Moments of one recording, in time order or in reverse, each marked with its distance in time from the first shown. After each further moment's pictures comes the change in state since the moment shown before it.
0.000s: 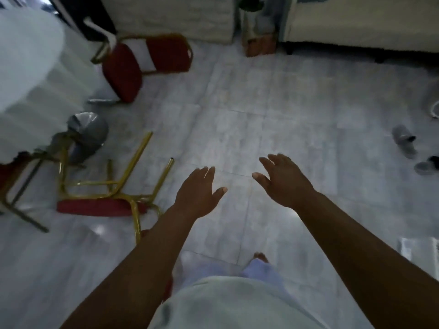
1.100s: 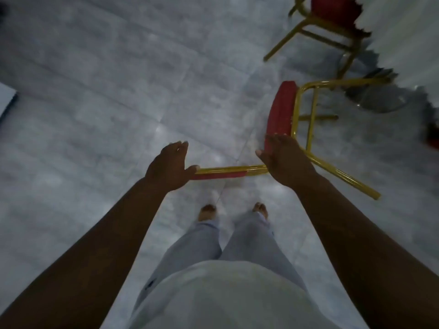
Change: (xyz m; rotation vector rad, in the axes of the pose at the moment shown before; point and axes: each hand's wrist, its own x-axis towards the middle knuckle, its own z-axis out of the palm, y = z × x) left_hand -0.227 -0.236 0.094 -0.764 0.384 -1.624; right_hand 0.185 -0.491 0.198 -0.407 -0.629 -1.506
